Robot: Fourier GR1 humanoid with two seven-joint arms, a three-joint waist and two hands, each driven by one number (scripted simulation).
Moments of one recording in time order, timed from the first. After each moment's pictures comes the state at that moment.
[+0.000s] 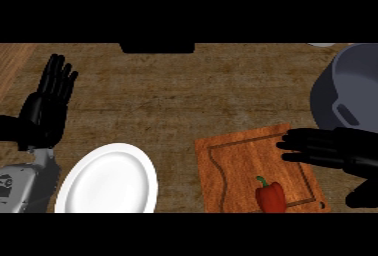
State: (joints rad) left arm -0.27 0.29 0.03 -1.55 0.22 0.17 0.06; right arm -0.25 -0.93 0.36 -1.68 0.42 0.44 -0.68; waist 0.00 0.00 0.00
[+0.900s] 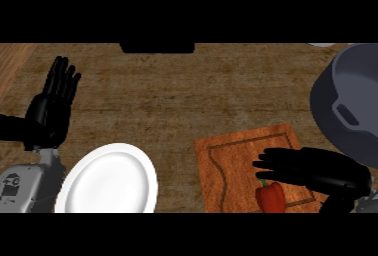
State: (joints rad) left arm -0.27 0.24 0.06 -1.52 0.18 0.14 0.04; right arm -0.17 -0.74 0.43 -1.64 0.68 0.41 -0.70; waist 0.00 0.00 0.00
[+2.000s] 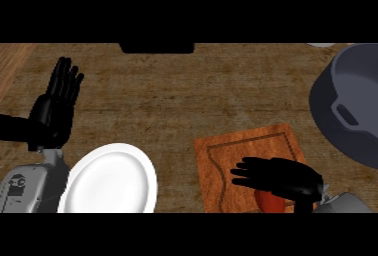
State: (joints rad) left arm -0.27 0.20 0.09 -1.53 0.13 0.11 0.04; right arm -0.13 -0.47 0.44 -1.48 1.00 0.36 -0.72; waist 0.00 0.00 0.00
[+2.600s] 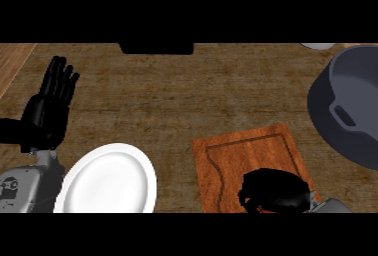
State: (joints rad) left arm -0.26 0.20 0.11 -1.56 0.14 0.09 0.06; right arm -0.11 -0.43 0.51 -1.49 1.11 0.24 -0.84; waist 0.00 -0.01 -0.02
